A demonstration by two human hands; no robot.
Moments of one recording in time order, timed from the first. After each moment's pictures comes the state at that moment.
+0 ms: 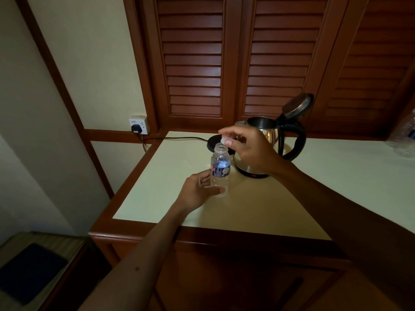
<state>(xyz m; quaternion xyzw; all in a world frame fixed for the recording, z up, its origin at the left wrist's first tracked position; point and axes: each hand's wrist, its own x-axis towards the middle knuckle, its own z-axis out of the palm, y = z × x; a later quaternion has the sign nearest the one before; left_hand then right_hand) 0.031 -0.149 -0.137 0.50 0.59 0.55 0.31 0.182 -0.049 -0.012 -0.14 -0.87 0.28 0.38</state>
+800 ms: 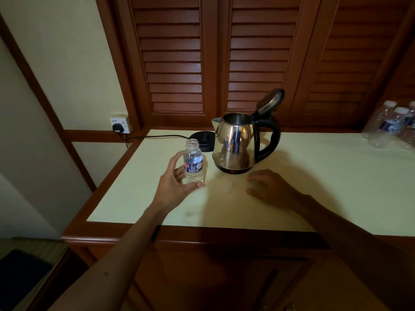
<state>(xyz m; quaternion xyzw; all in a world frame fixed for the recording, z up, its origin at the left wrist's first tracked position) 0.053 -0.159 -0.117 0.45 0.66 0.56 0.24 0.309 0.004 -0.116 -0.32 -0.92 0.17 0.13</state>
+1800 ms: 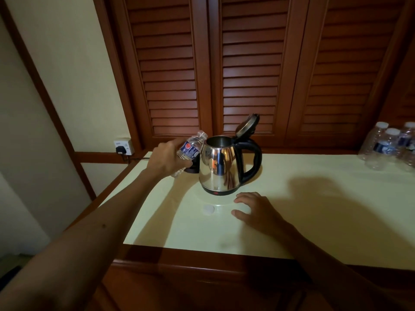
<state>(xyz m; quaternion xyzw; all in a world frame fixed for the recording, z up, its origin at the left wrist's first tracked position) 0.061 -0.088 -0.002 0.55 0.78 0.29 -0.07 0.322 0.025 -0.147 -0.30 -0.91 0.17 0.22</state>
